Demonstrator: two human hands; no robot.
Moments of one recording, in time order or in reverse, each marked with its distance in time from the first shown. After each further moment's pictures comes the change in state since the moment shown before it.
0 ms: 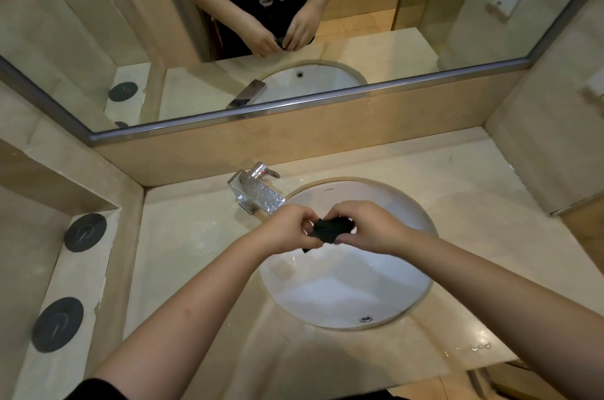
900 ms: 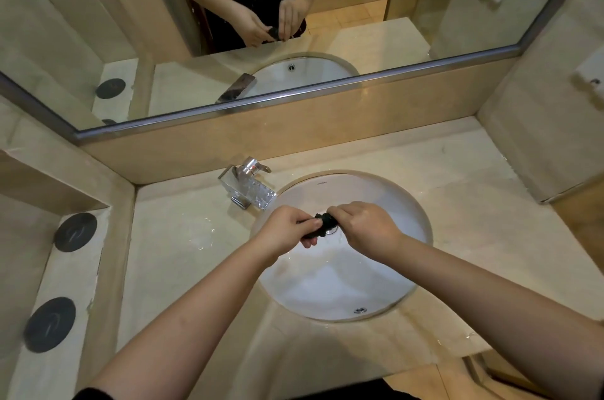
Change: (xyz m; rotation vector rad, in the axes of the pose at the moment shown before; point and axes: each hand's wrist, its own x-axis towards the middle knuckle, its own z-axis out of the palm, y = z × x) left_hand -0.006 0.006 0.025 -0.443 0.055 -0.092; right_hand -0.015 0.014 0.023 -0.490 0.311 -0.232
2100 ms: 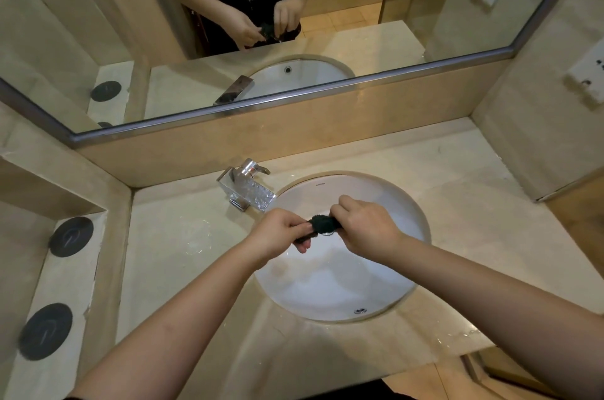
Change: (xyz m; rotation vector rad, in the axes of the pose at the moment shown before) left_hand -0.007 -0.006 -0.014 0.029 -0.035 0.013; right_hand 0.007 -0.013 -0.016 -0.141 -0.070 0.069
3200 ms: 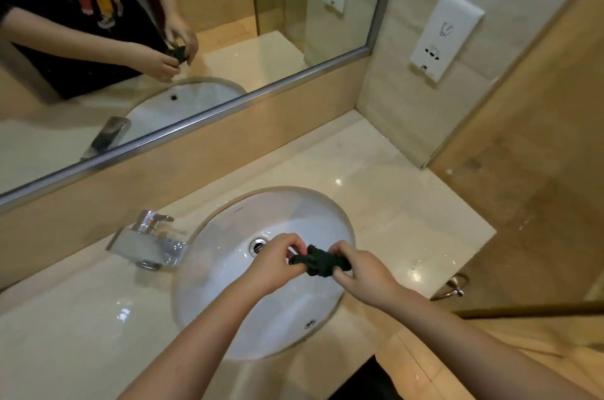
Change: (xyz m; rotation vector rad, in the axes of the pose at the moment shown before) left_hand 0.060 0.020 0.098 0.324 -0.201 0.285; right_hand -0.135 0.023 0.021 0.610 -0.133 0.796
